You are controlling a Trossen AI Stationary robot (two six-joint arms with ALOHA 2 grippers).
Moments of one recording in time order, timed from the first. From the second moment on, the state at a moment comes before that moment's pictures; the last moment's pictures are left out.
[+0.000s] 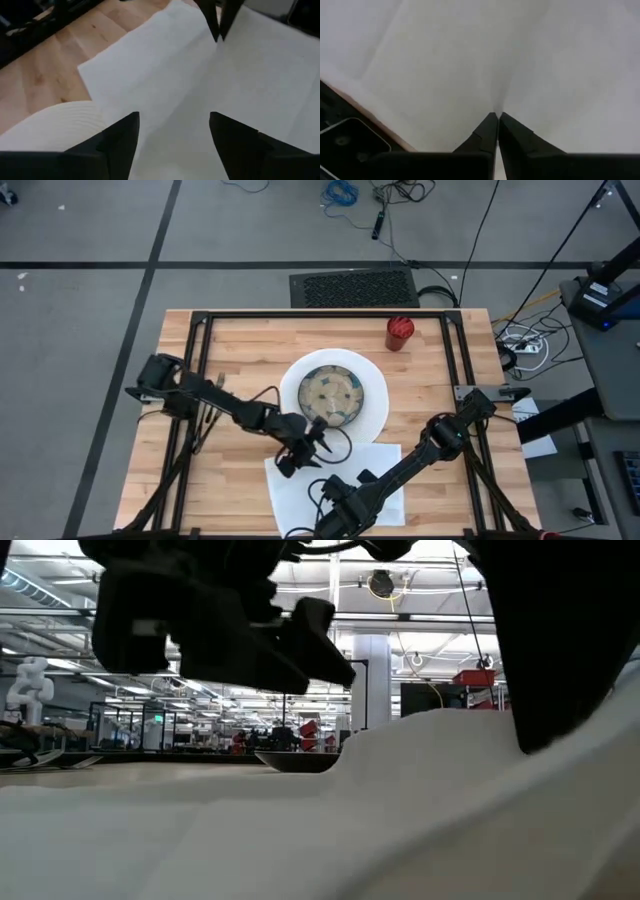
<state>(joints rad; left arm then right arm) -0.27 1.77 0.88 0.33 0.20 0.48 0.63 2.47 2.27 -1.33 0.09 1.39</state>
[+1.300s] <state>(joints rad) -0.20 1.98 1.12 0.05 0.26 0.75 0.63 2.47 2.27 -1.30 0.10 1.33</state>
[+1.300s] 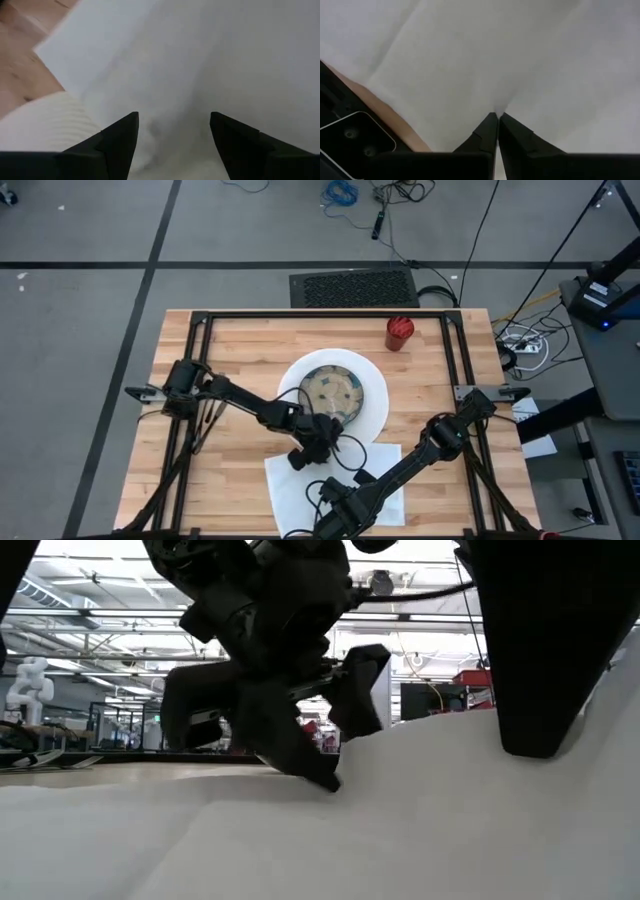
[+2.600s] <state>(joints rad) -0.26 1.81 1.11 -0.02 0.06 0.56 0.64 2.46 2.36 -1.36 0.19 1.31</state>
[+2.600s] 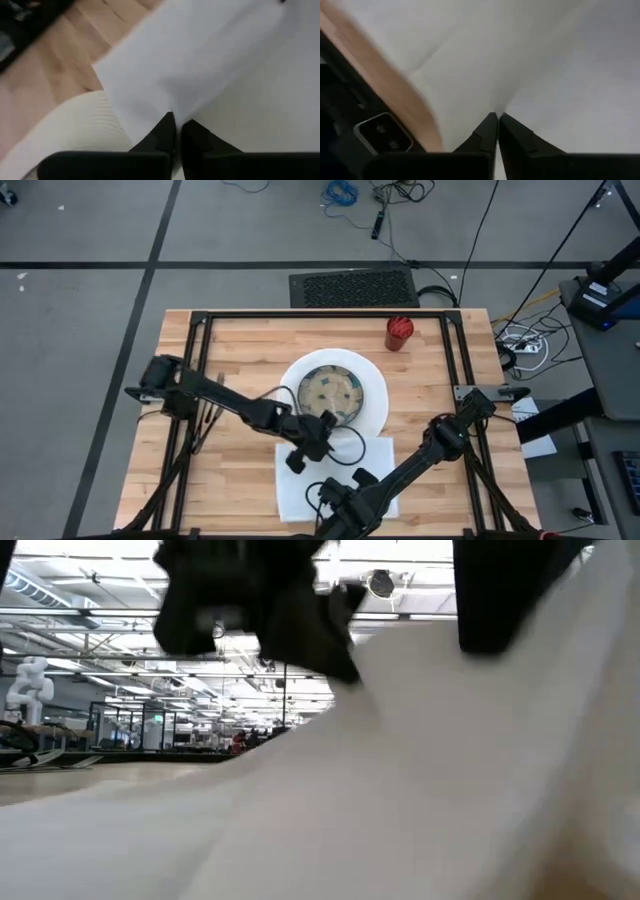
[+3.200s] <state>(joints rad) -0.30 1.38 1.12 -0.37 0.02 0.45 0.66 2.22 2.35 -1.27 0.44 1.05</state>
